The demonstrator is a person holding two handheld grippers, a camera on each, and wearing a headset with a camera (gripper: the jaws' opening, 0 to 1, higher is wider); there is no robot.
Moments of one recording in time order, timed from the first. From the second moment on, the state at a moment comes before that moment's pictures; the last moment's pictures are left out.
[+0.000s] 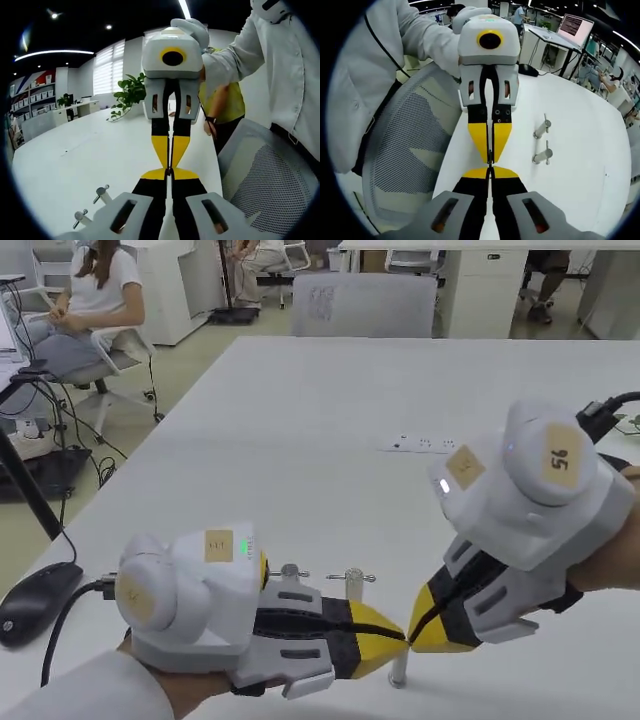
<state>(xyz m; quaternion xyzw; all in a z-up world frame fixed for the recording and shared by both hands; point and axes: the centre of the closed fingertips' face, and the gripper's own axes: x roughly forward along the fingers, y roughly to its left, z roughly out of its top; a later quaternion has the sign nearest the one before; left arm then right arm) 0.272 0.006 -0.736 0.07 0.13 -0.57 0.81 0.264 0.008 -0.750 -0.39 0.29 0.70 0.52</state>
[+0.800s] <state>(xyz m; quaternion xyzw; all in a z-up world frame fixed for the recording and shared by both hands) 0.267 0.006 -0.725 0.05 0.12 -0.59 0.80 0.258 0.002 -0.750 -0.35 0.30 0.72 0.51</state>
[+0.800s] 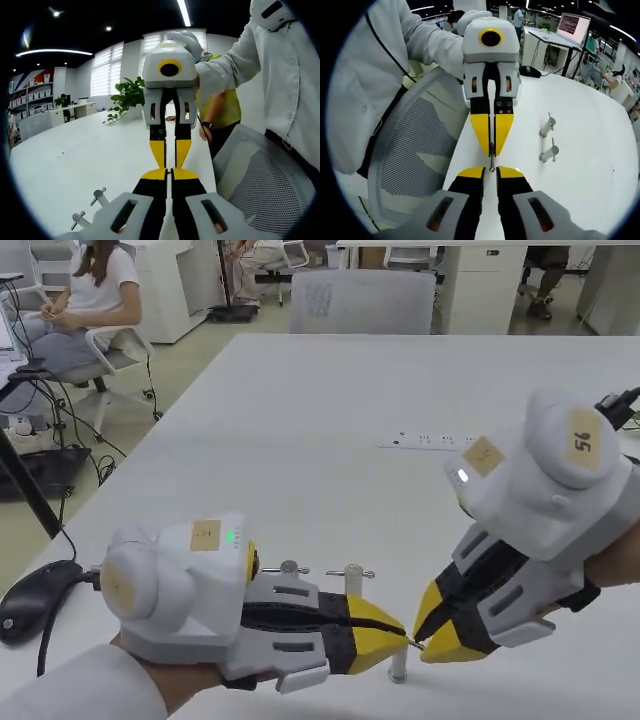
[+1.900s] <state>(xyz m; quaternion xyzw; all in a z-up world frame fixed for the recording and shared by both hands) 0.231 -0.011 -0.716 0.11 0.10 -0.66 0.74 0.214 -0.014 -0.734 -0.20 0.39 0.81 0.39</state>
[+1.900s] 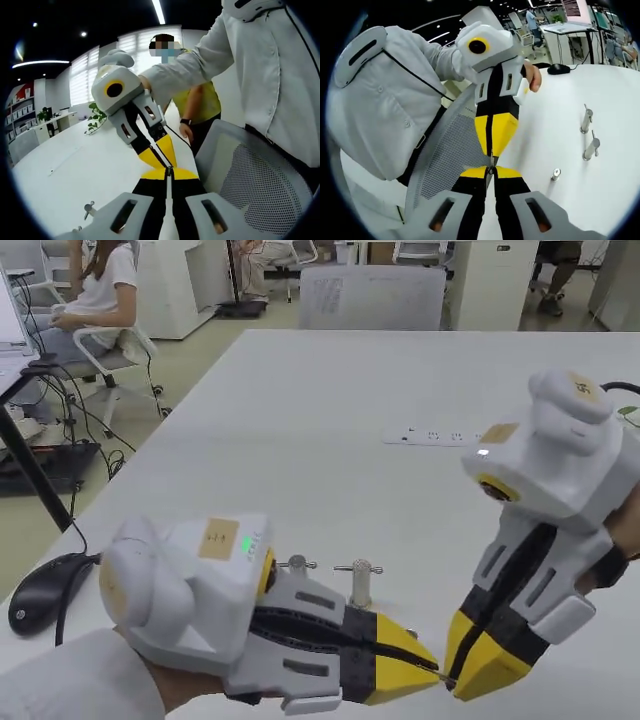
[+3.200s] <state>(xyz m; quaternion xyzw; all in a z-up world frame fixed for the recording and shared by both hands) 0.249 -0.003 -0.737 0.13 0.14 -0.61 0.77 0.241 -0.007 -0.744 -0.37 0.29 0.77 0.44</state>
